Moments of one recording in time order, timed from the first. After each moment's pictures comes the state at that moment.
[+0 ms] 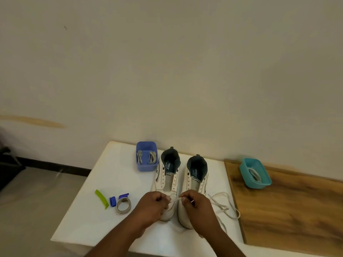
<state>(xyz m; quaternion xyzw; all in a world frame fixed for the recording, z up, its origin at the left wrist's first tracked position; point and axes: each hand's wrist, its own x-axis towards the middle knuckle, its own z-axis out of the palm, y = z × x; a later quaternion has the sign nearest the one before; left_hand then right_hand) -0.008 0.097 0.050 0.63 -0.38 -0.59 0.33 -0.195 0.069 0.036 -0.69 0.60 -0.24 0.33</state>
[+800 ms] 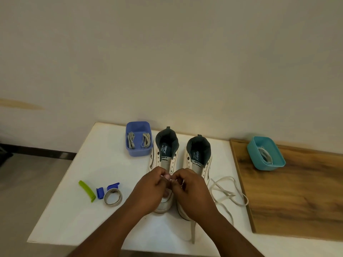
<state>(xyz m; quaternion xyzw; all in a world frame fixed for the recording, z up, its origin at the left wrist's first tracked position) -0.021 0.050 0.014 0.65 -0.53 -0.46 0.28 -0.183 0.038 0.007 -0.74 0.56 -0.24 0.29</state>
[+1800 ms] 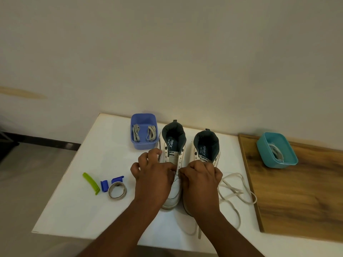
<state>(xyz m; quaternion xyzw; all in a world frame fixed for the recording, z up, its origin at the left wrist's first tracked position) -0.030 0.038 -0.007 0.76 -0.61 -0.12 0.16 -0.174 0.033 -0.023 -0.75 0.63 -0.21 0.00</state>
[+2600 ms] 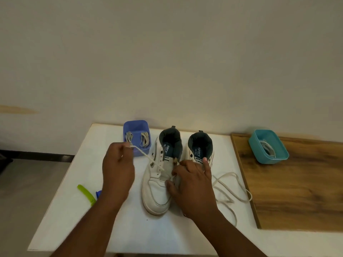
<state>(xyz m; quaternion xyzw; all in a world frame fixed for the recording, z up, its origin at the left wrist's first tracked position) 0.025 0.028 0.044 0.70 -0.33 -0.31 0.55 -0.172 0.035 0.006 -0.78 0.60 -0.14 0.08</state>
